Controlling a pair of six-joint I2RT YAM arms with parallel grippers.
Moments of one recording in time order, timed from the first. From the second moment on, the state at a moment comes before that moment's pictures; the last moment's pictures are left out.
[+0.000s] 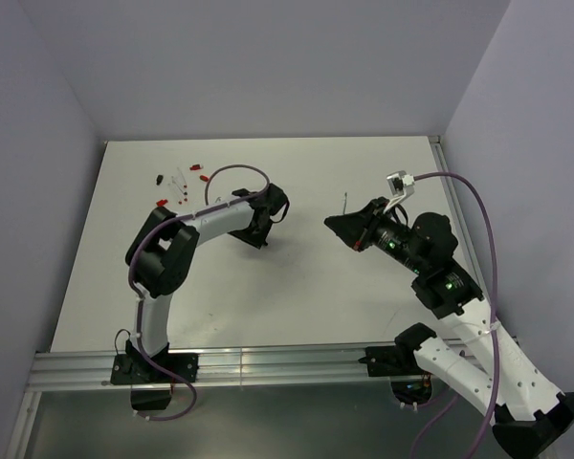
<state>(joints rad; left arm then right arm) -0.70 2.02 1.44 -0.79 -0.41 -1.83 0.49 0.68 0.78 -0.13 -0.31 0.63</state>
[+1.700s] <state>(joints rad) -0.33 1.24 1.14 -0.36 0.15 -0.78 0.81 0.97 0.67 0.14 -0.24 0.77</state>
